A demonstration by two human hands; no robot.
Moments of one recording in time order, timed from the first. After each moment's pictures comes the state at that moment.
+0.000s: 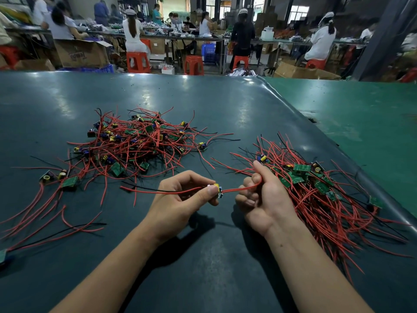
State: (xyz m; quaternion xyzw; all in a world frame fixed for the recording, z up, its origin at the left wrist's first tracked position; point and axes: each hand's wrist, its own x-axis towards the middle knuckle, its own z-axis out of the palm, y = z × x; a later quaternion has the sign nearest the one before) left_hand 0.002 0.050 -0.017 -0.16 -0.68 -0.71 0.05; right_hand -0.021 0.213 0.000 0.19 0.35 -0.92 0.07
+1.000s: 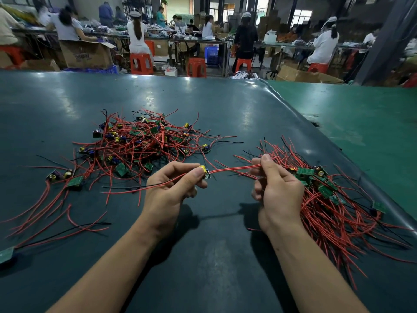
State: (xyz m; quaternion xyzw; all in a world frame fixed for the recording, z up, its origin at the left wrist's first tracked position) left_hand -0.006 0.040 -0.009 -0.08 -0.57 -0.81 0.10; right_hand -0.020 0.211 0.001 0.10 0.53 -0.82 -0.20
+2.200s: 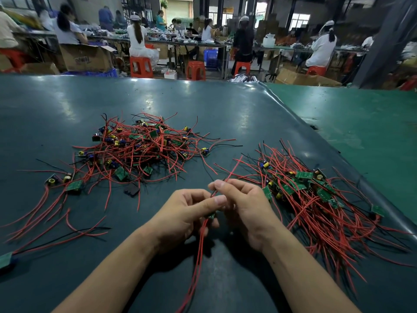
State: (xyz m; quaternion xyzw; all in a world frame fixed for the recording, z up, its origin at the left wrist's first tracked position) left_hand 0.006 0.047 -0.008 -0.10 -0.62 -0.76 -0.17; right_hand -0.008 0.193 -0.011 0.01 0.61 -0.79 0.09
